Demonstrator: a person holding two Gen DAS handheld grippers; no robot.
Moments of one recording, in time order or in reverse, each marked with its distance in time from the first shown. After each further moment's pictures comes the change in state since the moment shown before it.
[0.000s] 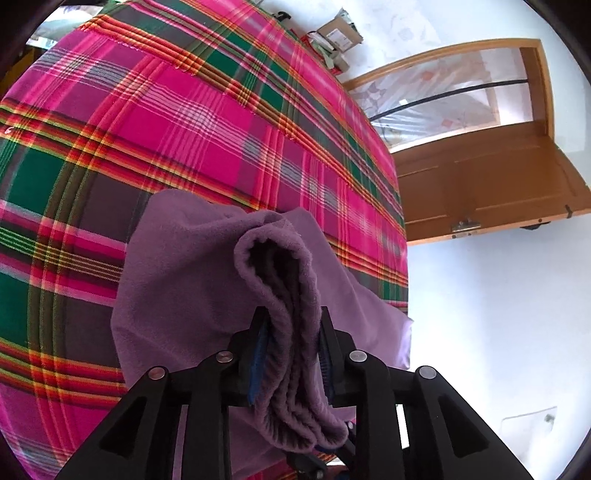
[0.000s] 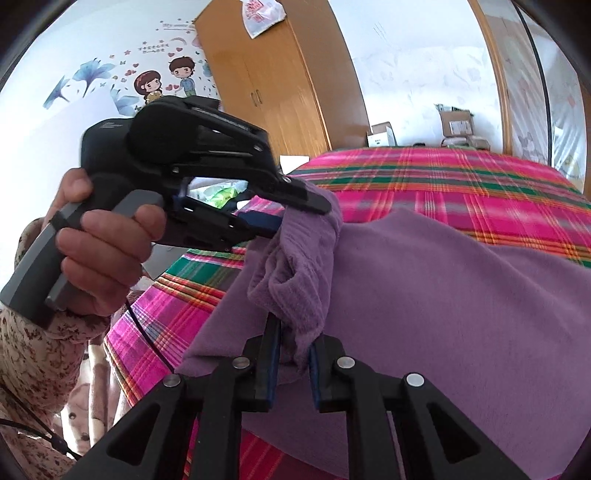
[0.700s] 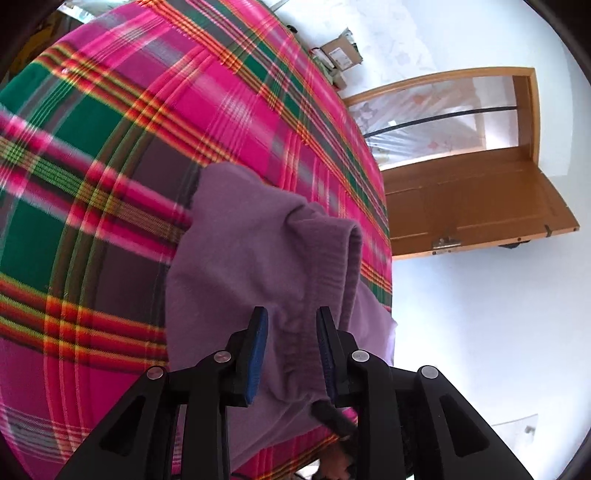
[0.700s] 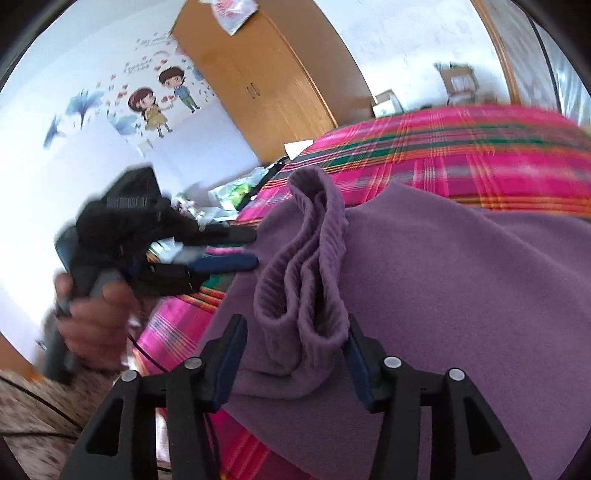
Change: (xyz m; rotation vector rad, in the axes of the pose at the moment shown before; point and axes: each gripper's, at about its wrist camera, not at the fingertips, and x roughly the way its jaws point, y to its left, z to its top) left arm -0.013 0.040 -0.026 -0.066 -0.059 -0.088; right arm 0.001 -0.045 0.010 0.165 0.074 0.176
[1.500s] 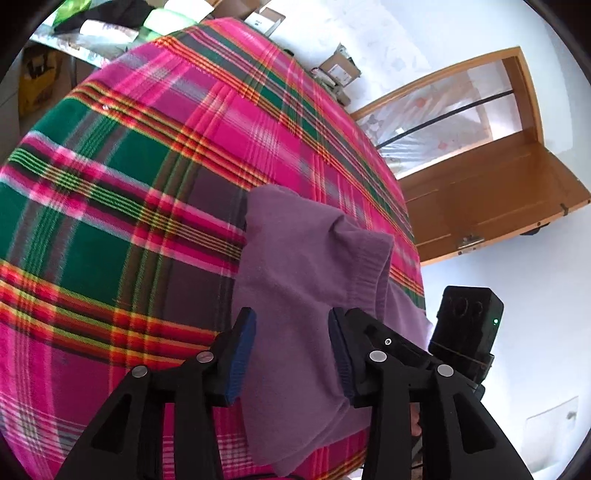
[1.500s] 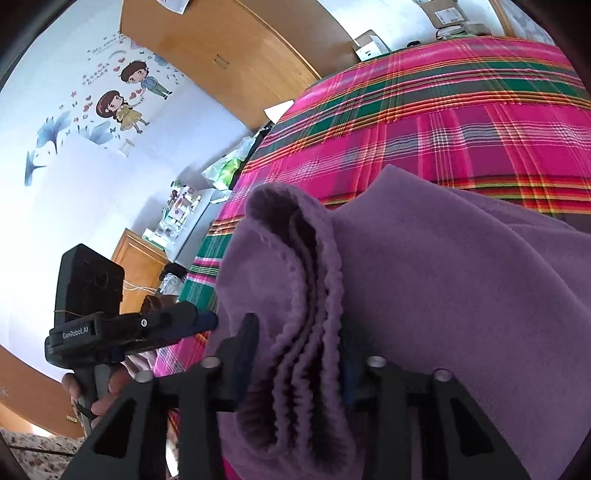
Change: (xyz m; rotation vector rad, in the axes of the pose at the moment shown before) left arm -0.018 0.013 -0.013 0.112 -0.115 0.127; right arm 0.061 -0.033 0.051 0.157 0.193 0.058
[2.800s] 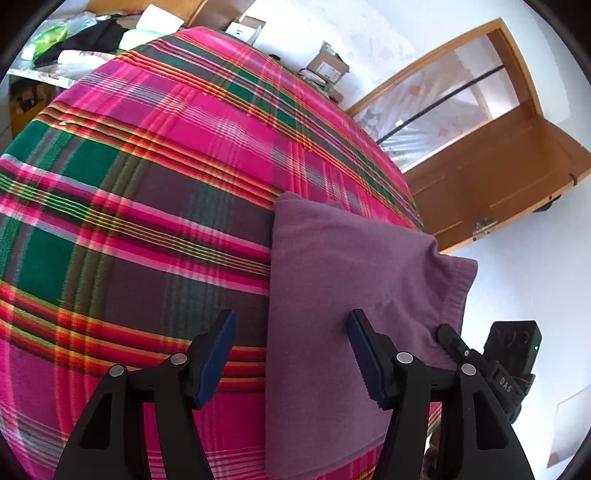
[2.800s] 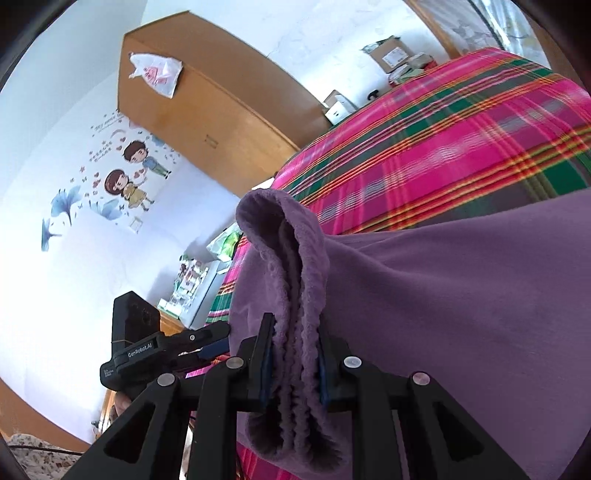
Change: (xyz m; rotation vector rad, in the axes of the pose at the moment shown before) left arm 0.036 -0.043 -0.013 0.115 -0.021 0.061; right arm -0.118 -0.046 -0.040 0.154 -0.285 0.045
